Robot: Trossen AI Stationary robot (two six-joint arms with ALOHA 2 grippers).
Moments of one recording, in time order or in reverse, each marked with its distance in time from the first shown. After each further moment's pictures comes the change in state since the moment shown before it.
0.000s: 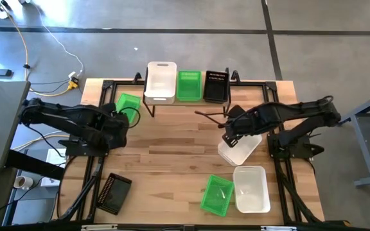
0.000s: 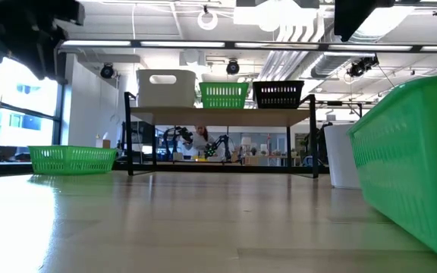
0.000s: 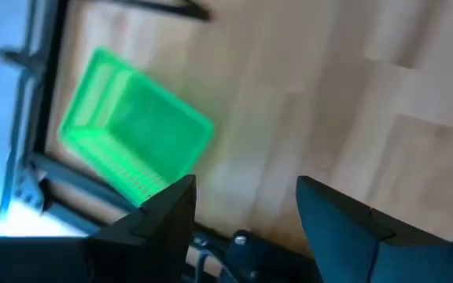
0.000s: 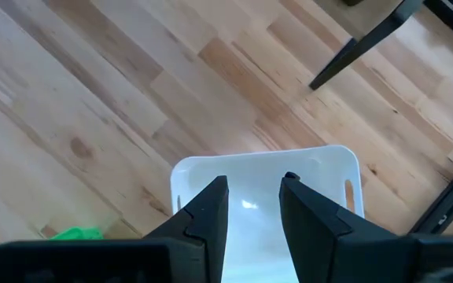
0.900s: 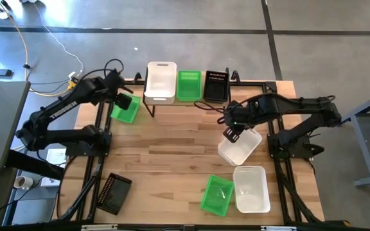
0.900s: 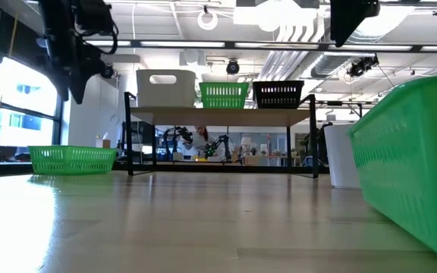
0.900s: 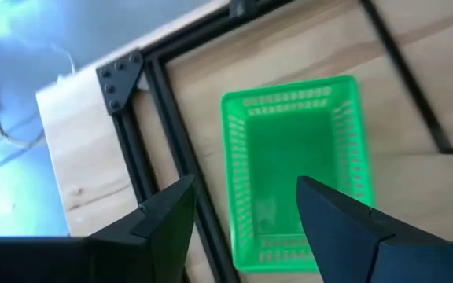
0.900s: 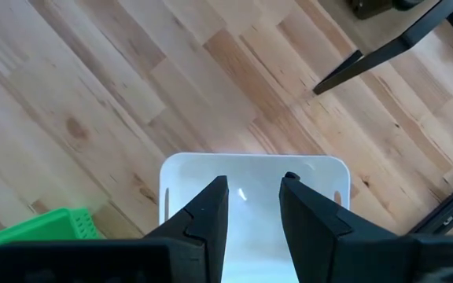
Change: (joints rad) left arm 0.956 0.057 -0.020 0.309 0.037 0.111; right arm -0.118 -0.009 0.001 0.019 -0.105 -0.222
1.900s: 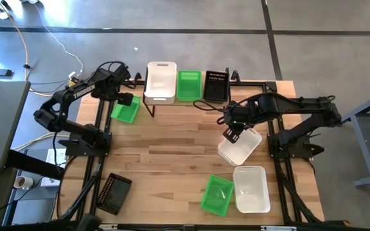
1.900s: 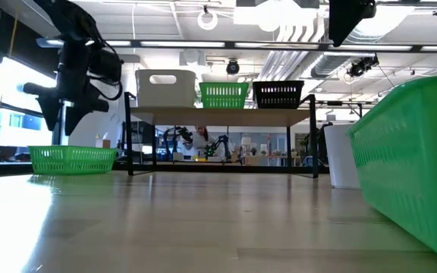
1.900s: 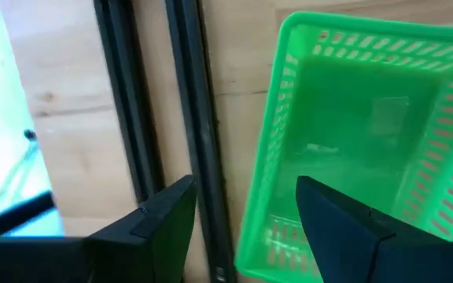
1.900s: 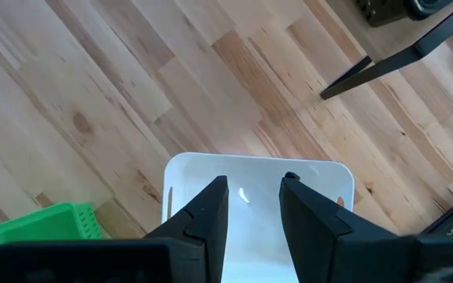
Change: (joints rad) left arm 0.206 0.337 0.000 -0.011 0.100 -0.137; right arm -0.002 0.000 0.000 0.017 -0.019 -0.045
